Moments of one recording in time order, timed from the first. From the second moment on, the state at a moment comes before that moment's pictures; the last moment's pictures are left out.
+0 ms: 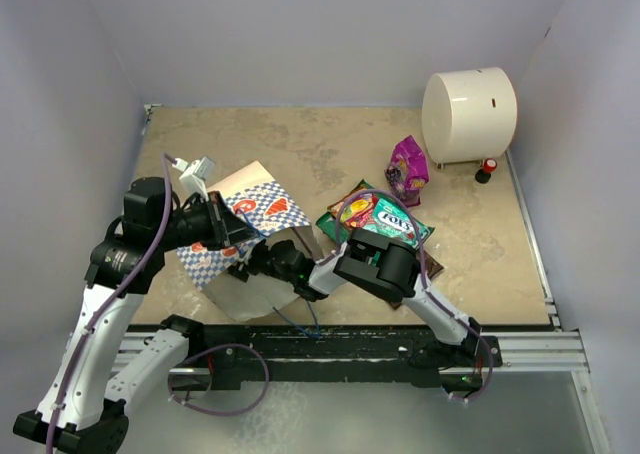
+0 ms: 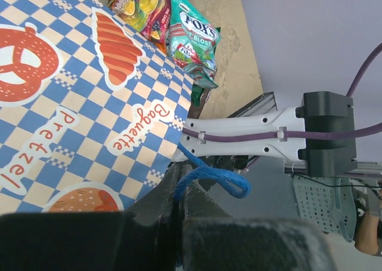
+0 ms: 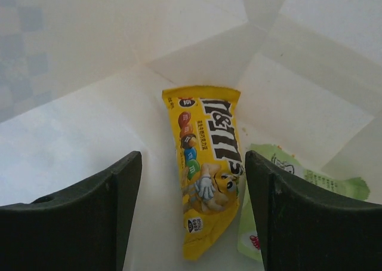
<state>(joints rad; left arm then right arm) -0.28 0.77 1.07 -0.81 0.59 -0.61 1.15 2.33 1.16 1.13 -0.02 -0.22</state>
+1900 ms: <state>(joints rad) -0.28 0.97 1.18 -0.81 0.23 -0.58 1.16 0.95 0.70 -0.04 0.01 -0.16</state>
